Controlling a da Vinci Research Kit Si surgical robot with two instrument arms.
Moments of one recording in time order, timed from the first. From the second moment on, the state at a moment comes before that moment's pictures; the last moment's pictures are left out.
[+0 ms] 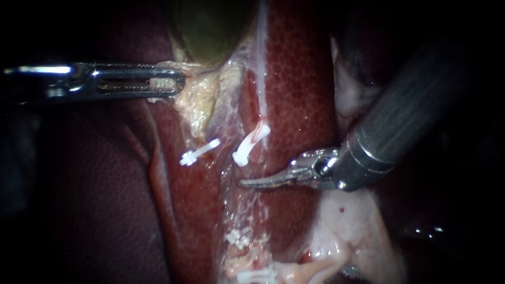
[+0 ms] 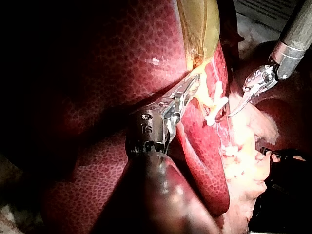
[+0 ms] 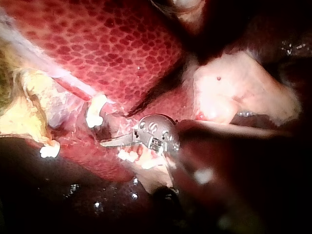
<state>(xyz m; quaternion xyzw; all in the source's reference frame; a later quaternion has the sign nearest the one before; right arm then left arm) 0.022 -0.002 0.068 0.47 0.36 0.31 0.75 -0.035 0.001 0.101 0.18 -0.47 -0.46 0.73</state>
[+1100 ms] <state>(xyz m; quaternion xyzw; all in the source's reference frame) 0.018 -0.002 0.066 0.31 0.47 0.21 0.80 -0.035 0.000 0.101 0.18 -0.47 -0.47 0.73</state>
